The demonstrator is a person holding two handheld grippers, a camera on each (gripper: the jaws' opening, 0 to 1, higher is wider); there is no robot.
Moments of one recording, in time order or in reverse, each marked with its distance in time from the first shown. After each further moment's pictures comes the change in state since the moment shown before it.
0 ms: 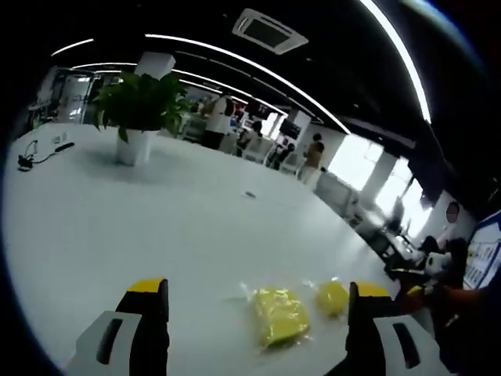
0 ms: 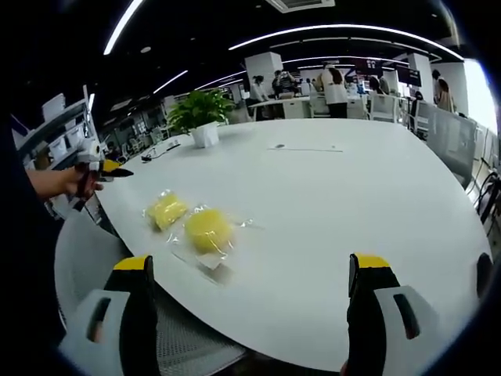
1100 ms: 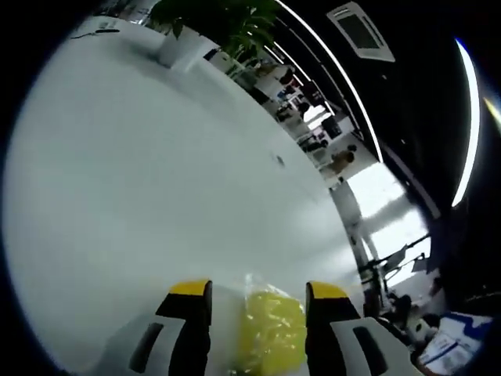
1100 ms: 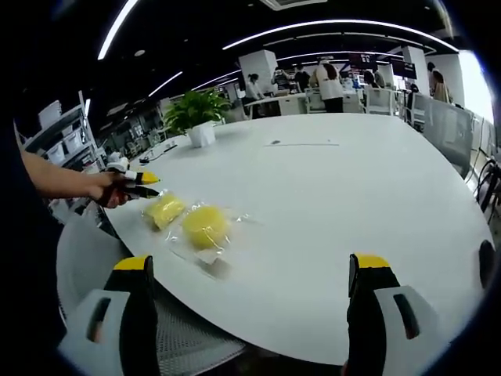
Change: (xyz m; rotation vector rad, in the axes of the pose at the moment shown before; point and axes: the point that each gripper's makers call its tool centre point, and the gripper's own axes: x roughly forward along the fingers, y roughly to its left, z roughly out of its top) left arm 0.094 0.014 -0.062 -0.455 0.153 0.005; right arm -0.004 -0.007 -0.009 0.042 0.004 -0.009
